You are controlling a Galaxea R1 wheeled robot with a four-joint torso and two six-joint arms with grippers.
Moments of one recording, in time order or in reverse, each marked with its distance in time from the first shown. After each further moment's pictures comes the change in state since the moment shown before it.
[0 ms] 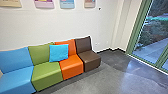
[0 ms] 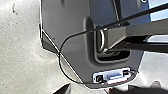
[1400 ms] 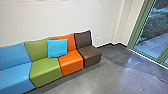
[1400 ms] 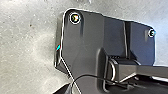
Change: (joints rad) left arm -0.175 -0.235 0.262 -0.181 0.048 -0.006; right arm 0.019 -0.363 0.471 0.061 0.018 0.004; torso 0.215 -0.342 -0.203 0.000
